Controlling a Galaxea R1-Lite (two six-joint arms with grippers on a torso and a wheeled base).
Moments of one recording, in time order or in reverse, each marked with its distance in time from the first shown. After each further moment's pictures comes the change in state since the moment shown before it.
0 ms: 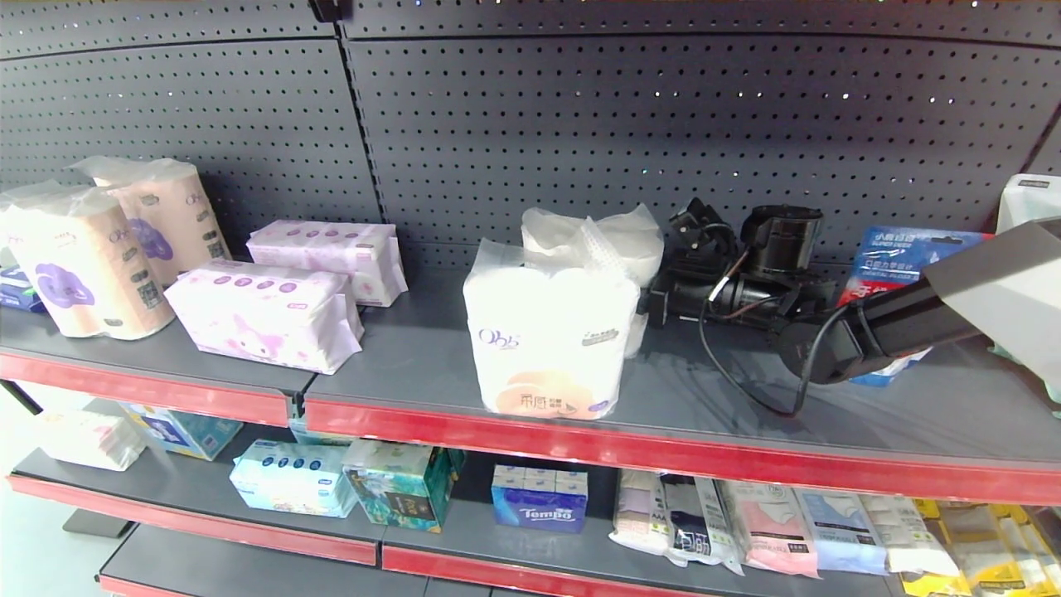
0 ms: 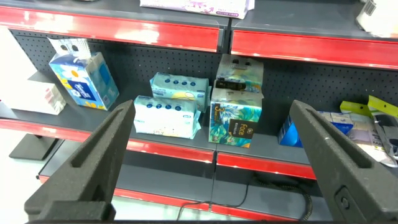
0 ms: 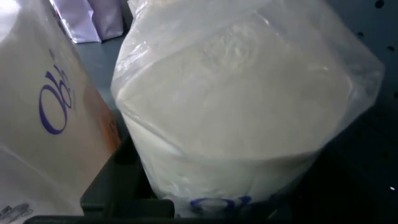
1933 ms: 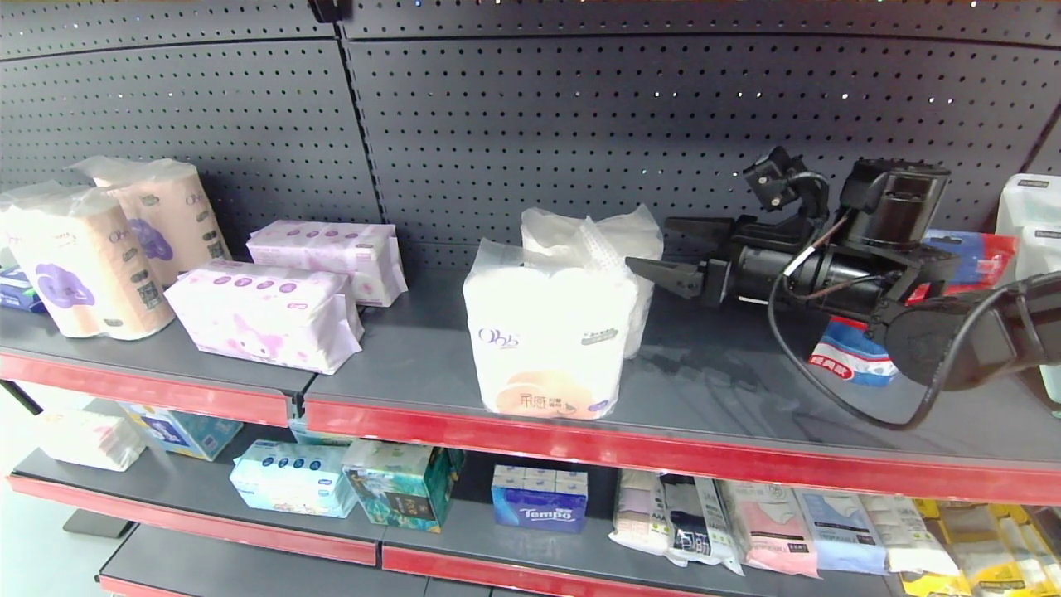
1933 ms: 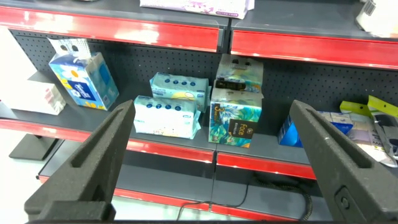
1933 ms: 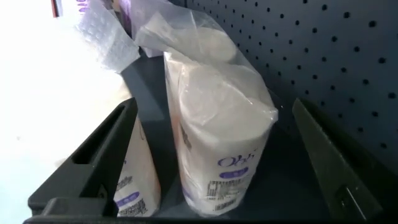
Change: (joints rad) left arm 0.000 0.000 0.000 0.000 0.000 0.000; right arm -0.017 -0.284 0.187 0.041 -0.095 0.030
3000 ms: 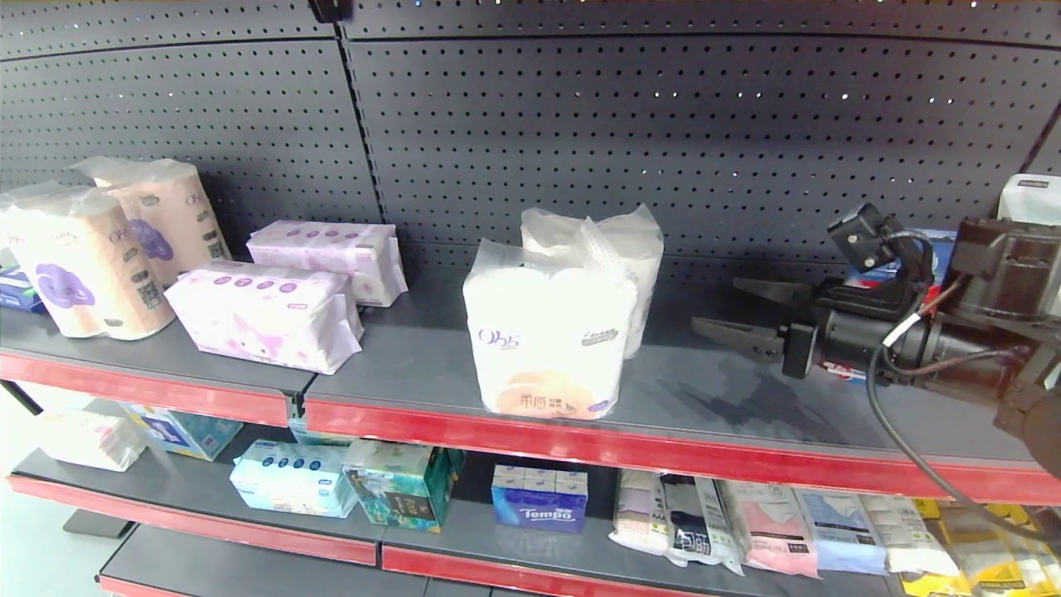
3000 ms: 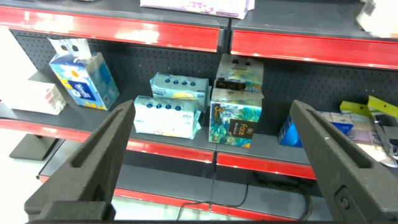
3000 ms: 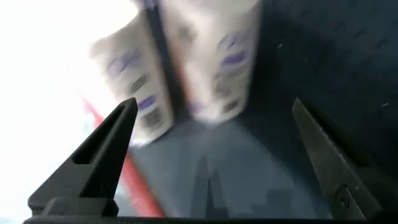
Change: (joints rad) left arm 0.000 0.000 0.000 0.000 0.000 0.000; right arm -0.069 -0.234 0.383 0.000 -0.060 0.014
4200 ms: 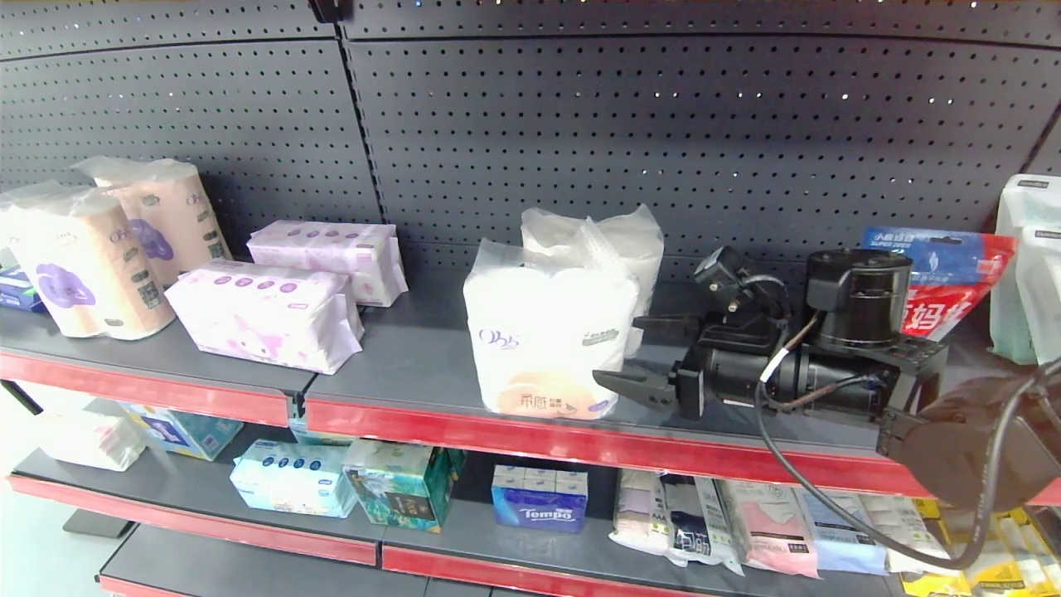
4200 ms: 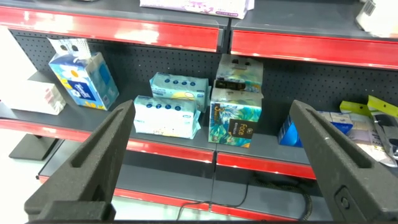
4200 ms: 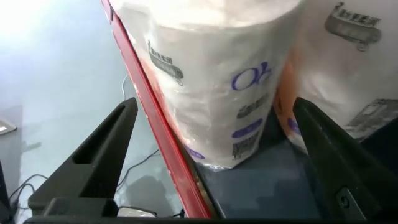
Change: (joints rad) left arm 0.000 0.000 0.000 0.000 0.000 0.000; right arm 0.251 0.162 -0.079 -0.013 -0.065 0.000
